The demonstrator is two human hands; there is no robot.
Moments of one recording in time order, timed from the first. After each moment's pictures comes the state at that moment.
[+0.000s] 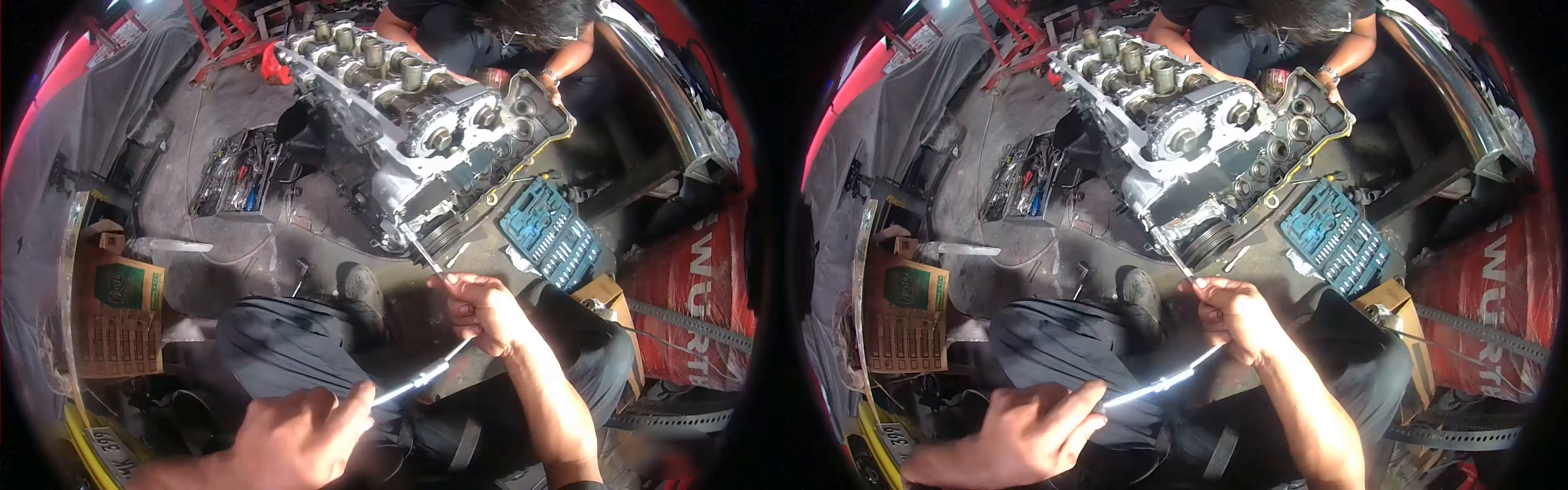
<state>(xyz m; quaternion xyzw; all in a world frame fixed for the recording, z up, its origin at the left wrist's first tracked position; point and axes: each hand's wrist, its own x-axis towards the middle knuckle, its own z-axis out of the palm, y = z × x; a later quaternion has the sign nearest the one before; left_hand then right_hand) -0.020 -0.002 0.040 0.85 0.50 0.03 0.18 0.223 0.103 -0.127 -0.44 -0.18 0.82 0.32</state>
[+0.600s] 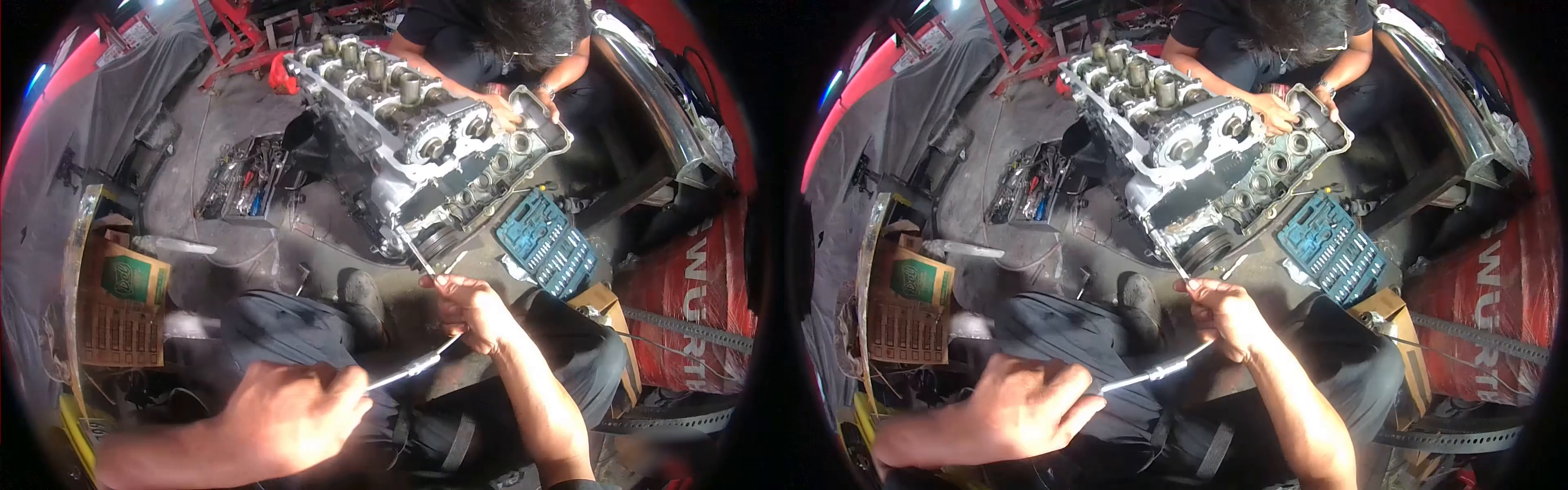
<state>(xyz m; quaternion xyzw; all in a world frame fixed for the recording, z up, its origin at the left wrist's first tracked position) -0.014 0.020 0.051 0.89 0.44 -0.05 0.12 0.221 0.099 -0.127 -0.43 -0.20 0.81 0.33</state>
